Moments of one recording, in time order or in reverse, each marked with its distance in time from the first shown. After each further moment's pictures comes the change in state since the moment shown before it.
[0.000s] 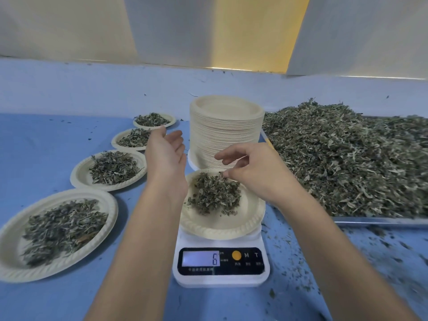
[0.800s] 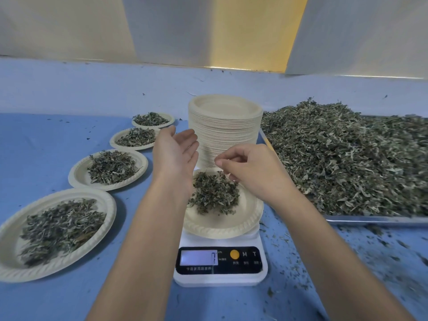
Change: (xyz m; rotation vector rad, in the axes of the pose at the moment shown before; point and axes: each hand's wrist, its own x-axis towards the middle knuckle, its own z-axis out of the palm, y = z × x) left_hand -0.004 -0.004 0.008 -0.028 -0.110 -0.067; right_hand 0.002 0.005 0.005 0.066 0.075 0.020
